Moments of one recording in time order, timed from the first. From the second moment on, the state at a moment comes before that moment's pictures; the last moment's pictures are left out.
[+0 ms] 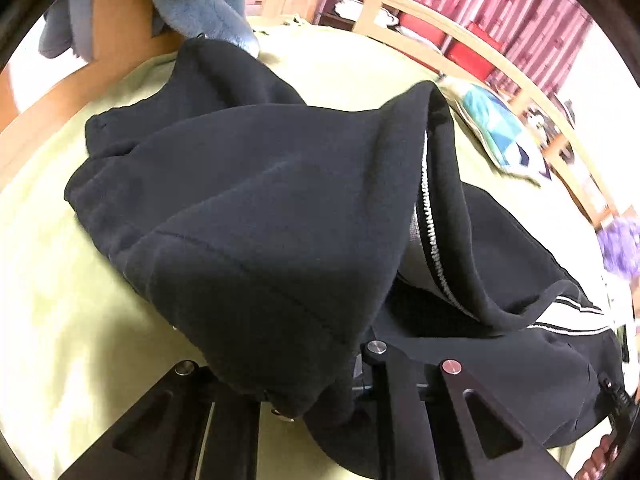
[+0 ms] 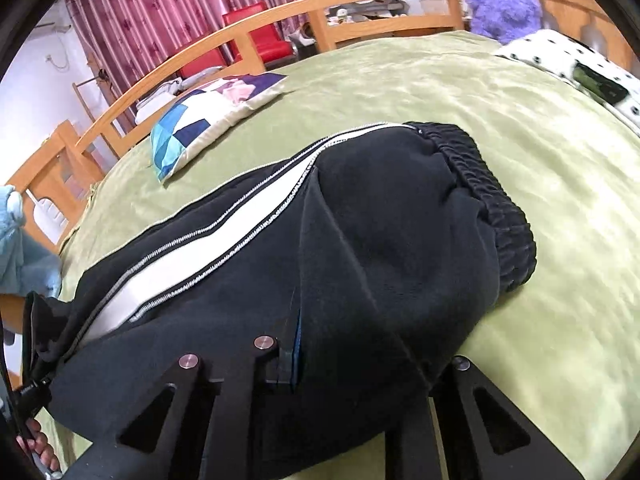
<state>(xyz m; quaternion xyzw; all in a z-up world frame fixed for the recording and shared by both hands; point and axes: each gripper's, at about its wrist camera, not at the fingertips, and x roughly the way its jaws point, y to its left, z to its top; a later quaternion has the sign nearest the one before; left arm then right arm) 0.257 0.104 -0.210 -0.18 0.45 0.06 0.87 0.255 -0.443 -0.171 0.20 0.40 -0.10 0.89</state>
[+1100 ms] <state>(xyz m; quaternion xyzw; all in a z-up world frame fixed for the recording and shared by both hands) 0.057 0.100 -0.143 -0.13 0.43 -0.02 0.89 0.026 -0.475 -0.099 0.12 0.40 -0.17 0.89</state>
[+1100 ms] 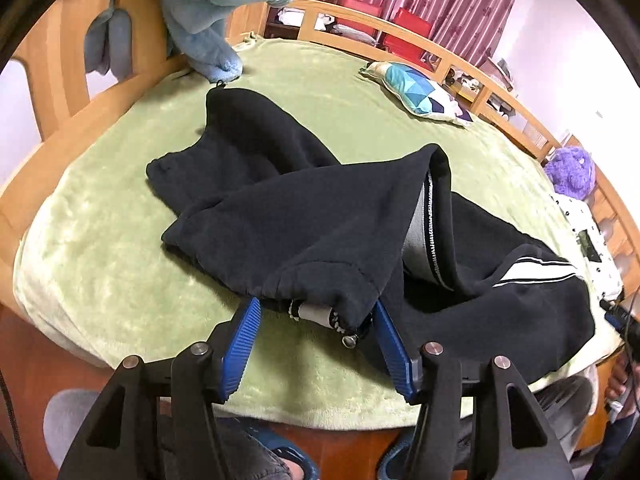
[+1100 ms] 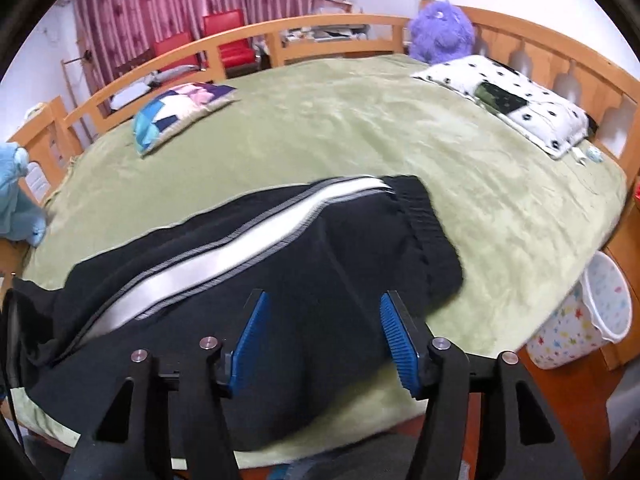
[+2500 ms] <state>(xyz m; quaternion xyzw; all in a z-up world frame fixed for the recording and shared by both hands) 0.244 0.130 -0.095 -0.02 0.38 0.12 0.92 0.044 -0.531 -0.135 0.15 0.43 -0.27 0.85</state>
